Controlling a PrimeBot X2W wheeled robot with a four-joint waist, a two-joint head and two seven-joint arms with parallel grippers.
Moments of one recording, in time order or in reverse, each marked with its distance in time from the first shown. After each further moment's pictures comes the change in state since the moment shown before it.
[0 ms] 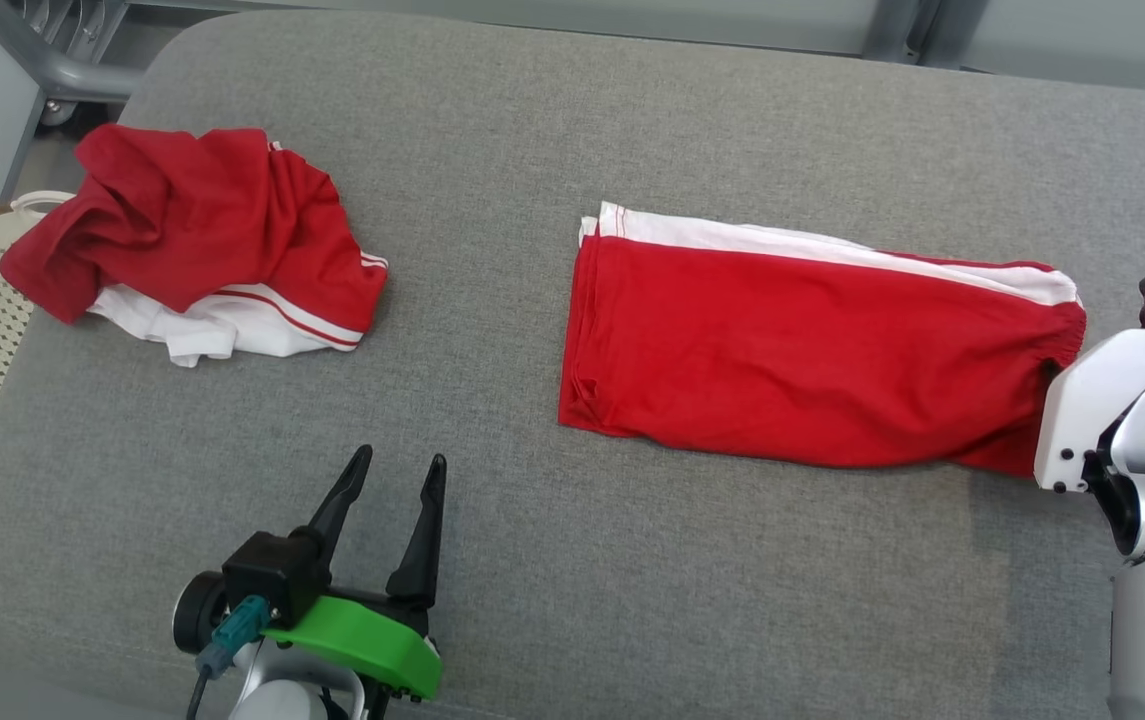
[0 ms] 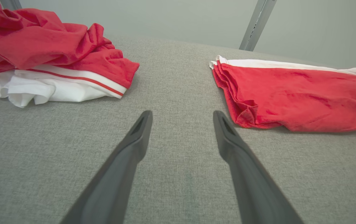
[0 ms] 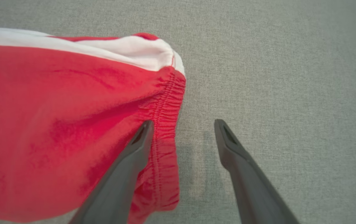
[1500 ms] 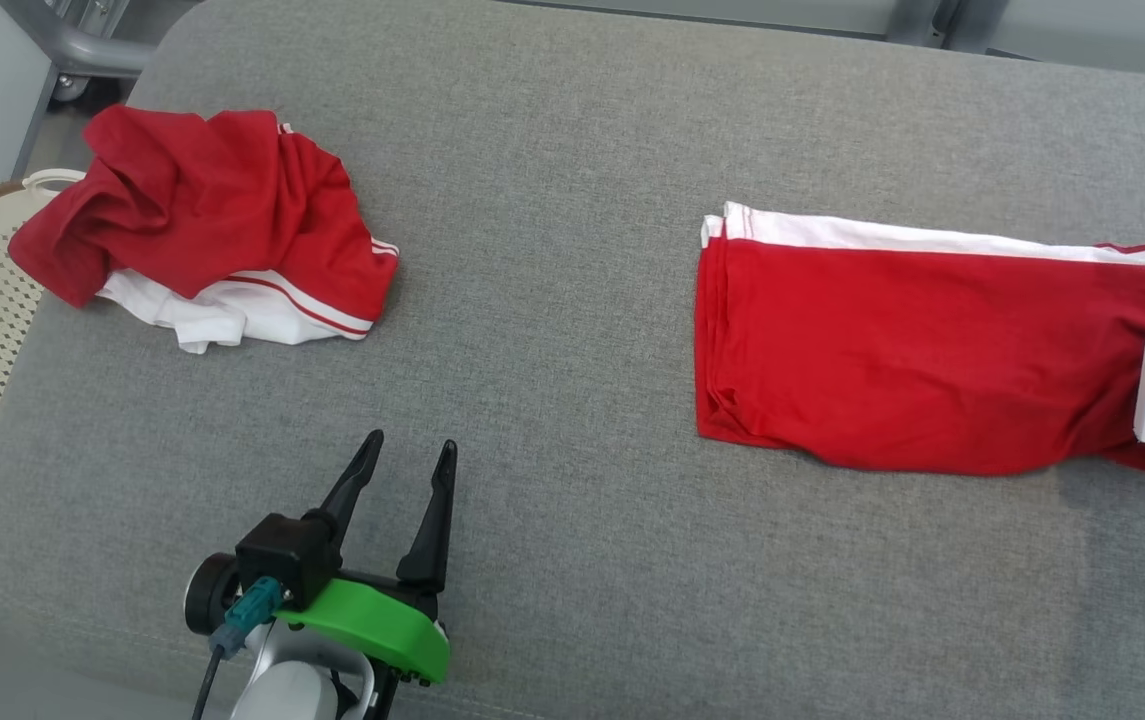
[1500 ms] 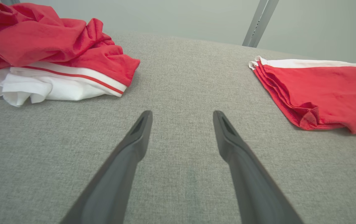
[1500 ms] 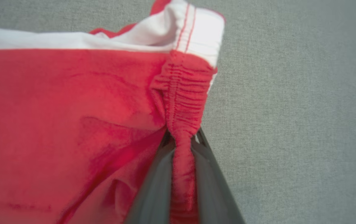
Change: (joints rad) left arm -0.048 -0.003 -0.028 0.044 -0.010 0.007 -0.016; right arm -0.113 -0.136 -0.045 0.135 -0.013 0.001 0.083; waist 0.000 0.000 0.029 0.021
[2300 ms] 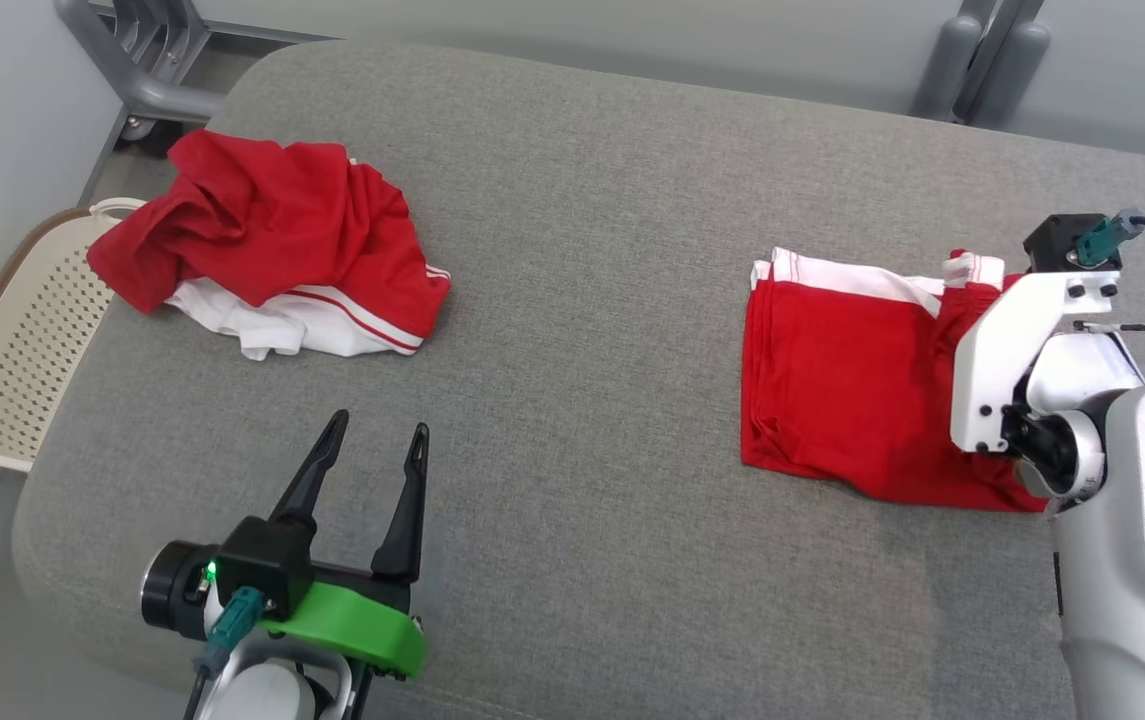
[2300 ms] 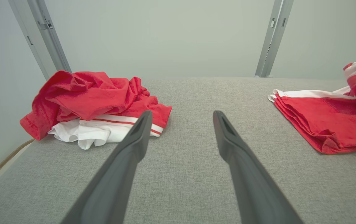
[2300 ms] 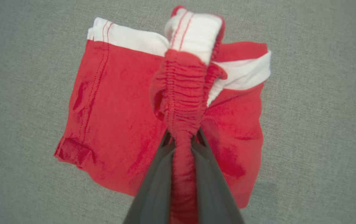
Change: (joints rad) left arm 0.023 0.054 0.002 -0.116 0.079 0.071 -0.001; right arm 0.002 0.099 0.219 -0.058 0.206 0.000 0.144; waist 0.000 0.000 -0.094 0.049
